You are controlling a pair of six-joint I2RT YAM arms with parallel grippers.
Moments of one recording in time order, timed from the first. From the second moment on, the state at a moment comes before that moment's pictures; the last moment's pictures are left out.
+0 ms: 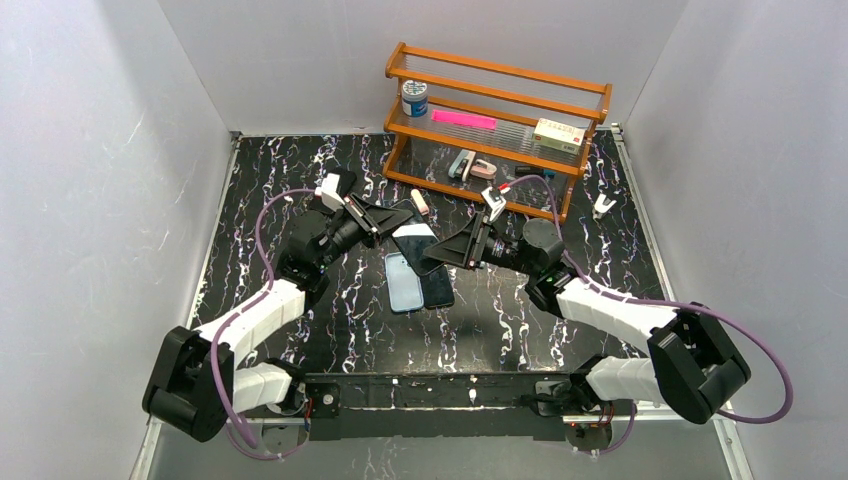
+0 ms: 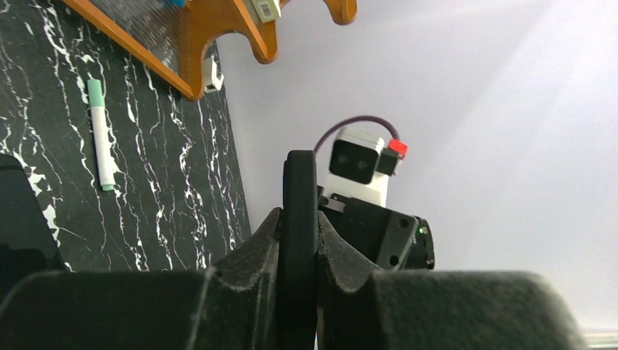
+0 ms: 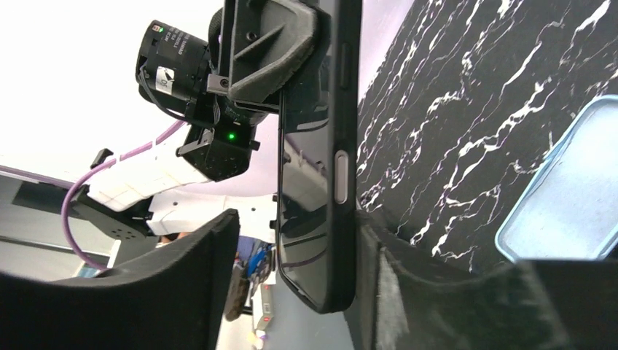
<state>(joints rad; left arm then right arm) -0.43 1.18 0.58 0.61 0.43 -1.35 0.67 1.25 0.57 0.72 -0.60 1.15</state>
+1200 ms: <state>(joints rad) -0.46 1.09 0.55 0.61 0.19 -1.51 0.77 1.26 0.52 0.91 -0.53 1.14</state>
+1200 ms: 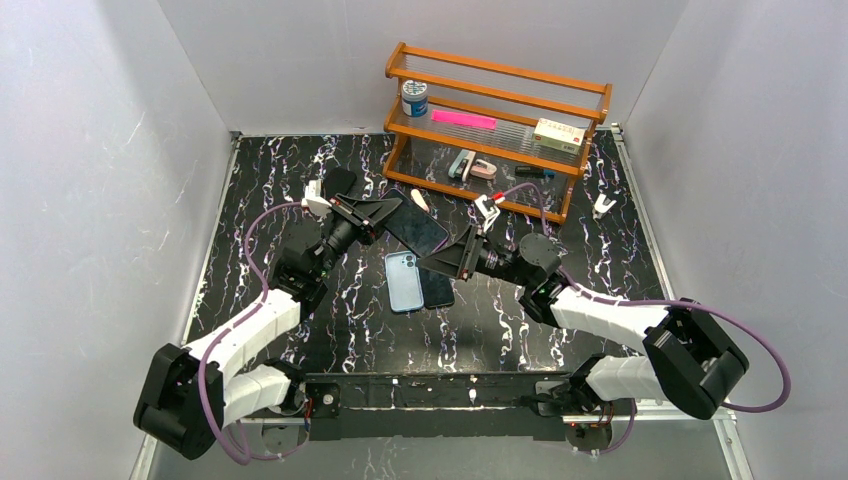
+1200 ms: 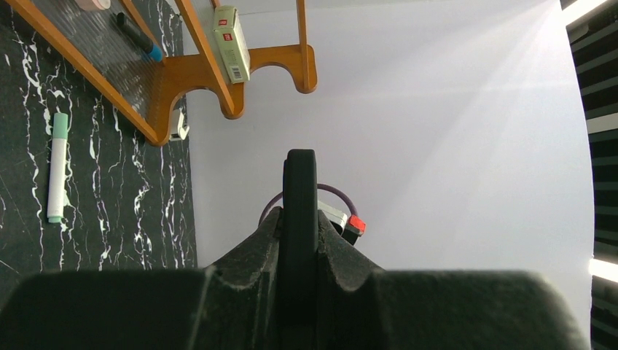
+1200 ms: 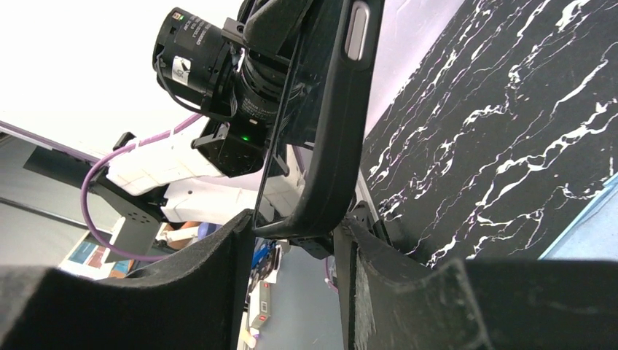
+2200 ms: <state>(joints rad) -0.49 0.99 0.57 0.50 0.15 -1.55 0.78 1.24 0.58 0.90 -0.58 1.04</state>
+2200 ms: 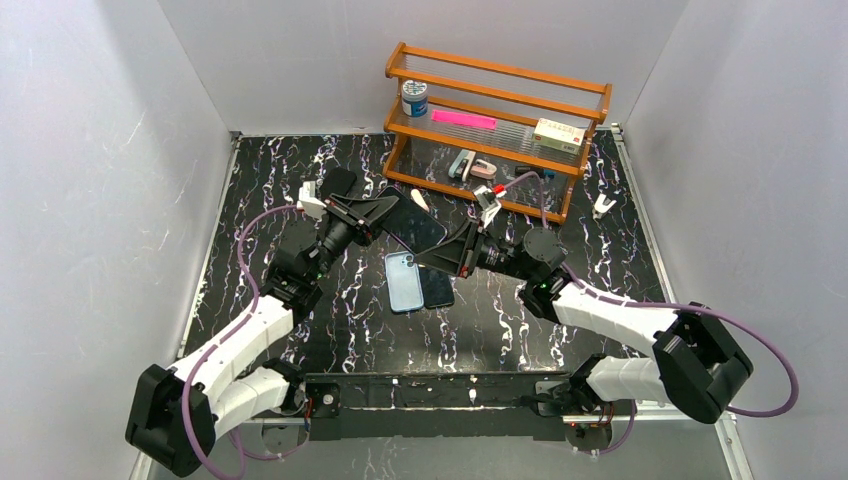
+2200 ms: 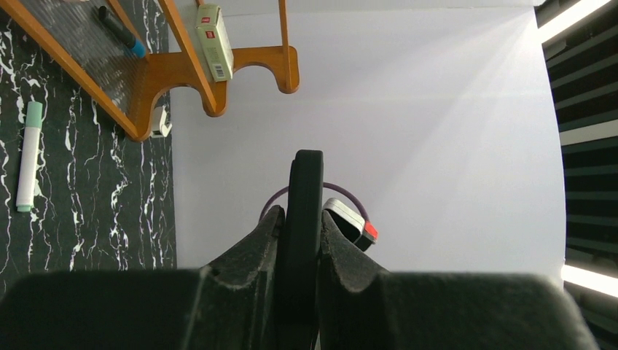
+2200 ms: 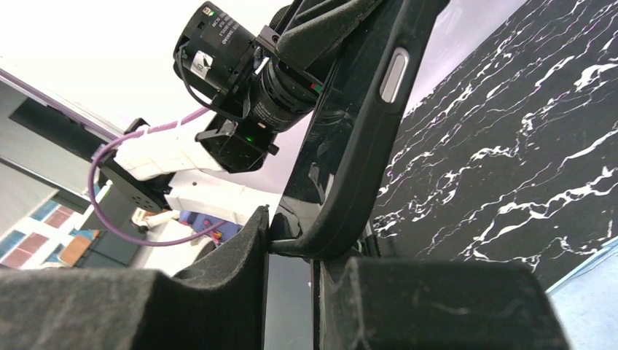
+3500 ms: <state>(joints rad) -0.48 0.98 0.64 0.28 0.19 -1.47 0.79 1.14 0.66 0.43 -0.68 0.20</state>
